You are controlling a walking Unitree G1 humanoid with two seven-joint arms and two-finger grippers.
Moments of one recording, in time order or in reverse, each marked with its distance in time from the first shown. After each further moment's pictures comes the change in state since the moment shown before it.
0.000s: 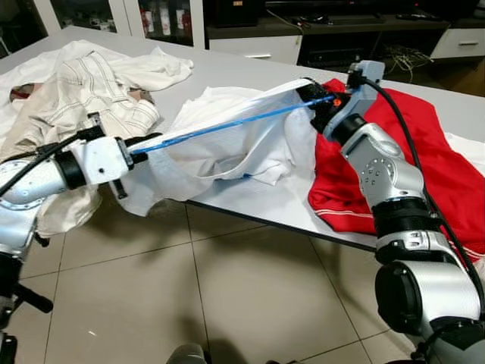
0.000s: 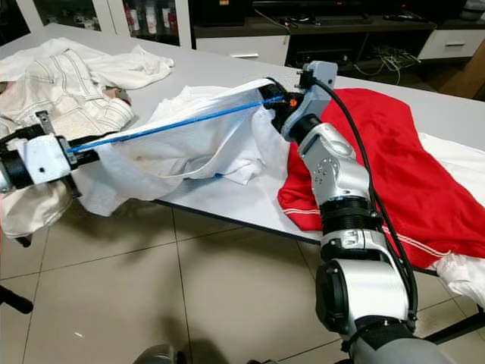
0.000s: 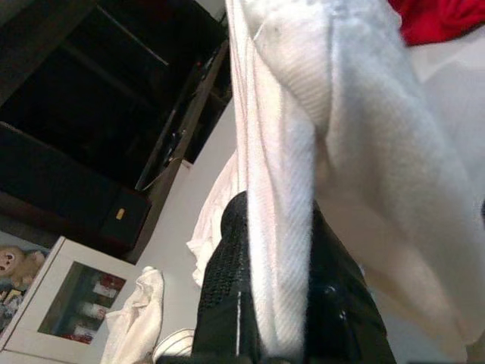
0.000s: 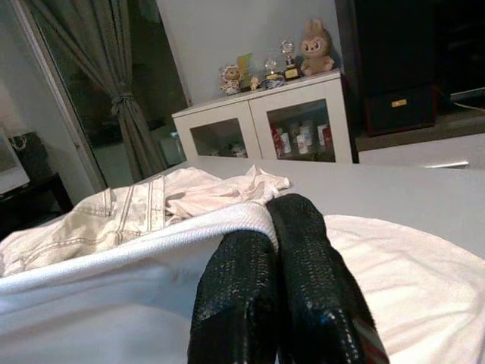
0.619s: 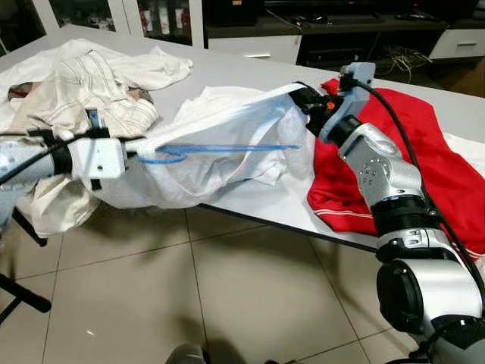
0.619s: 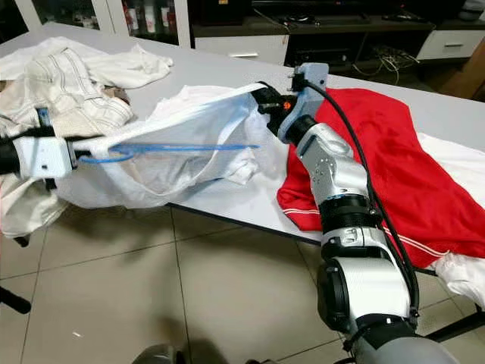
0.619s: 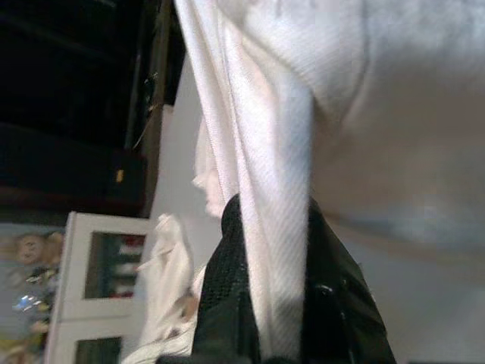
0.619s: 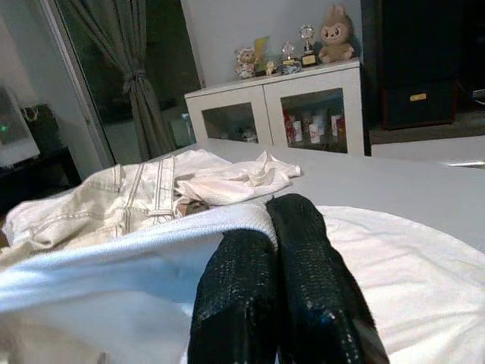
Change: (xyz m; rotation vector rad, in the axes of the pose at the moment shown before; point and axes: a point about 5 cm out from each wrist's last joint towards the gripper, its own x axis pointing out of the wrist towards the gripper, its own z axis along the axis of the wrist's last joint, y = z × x) left arm -0.005 0.026 -0.016 0.219 0.236 -0.127; right arm 0.002 0.004 -0.004 -0.053 0.044 0.049
